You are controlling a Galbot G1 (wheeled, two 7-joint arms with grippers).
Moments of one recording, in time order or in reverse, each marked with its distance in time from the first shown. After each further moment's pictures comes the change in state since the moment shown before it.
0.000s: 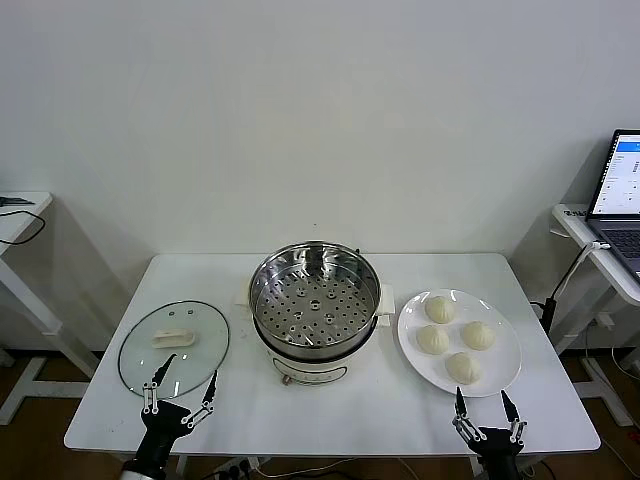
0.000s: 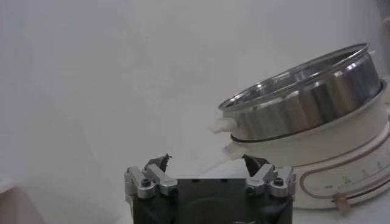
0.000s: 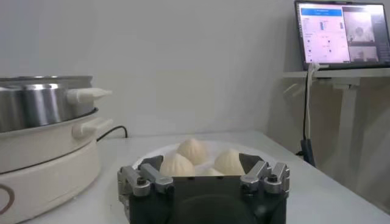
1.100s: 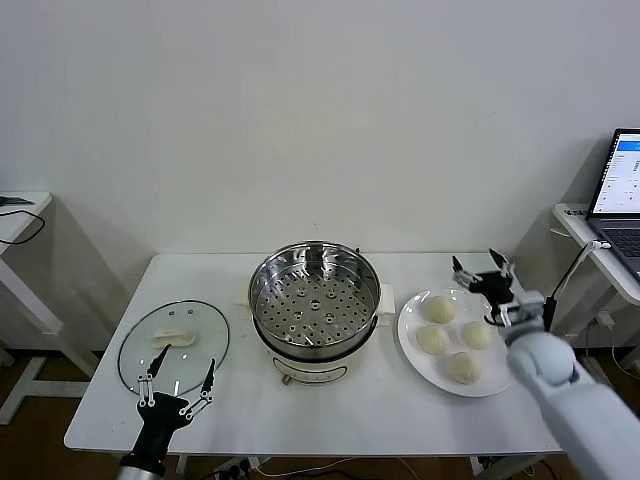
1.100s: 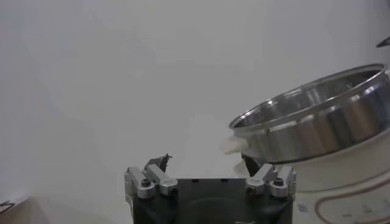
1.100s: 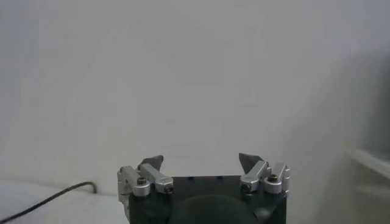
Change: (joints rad) left arm 0.001 -0.032 -0.013 -0.055 0.008 0.012 -0.012; right arm 1.161 -0.523 -0.619 -0.520 0.264 -0.372 -0.377
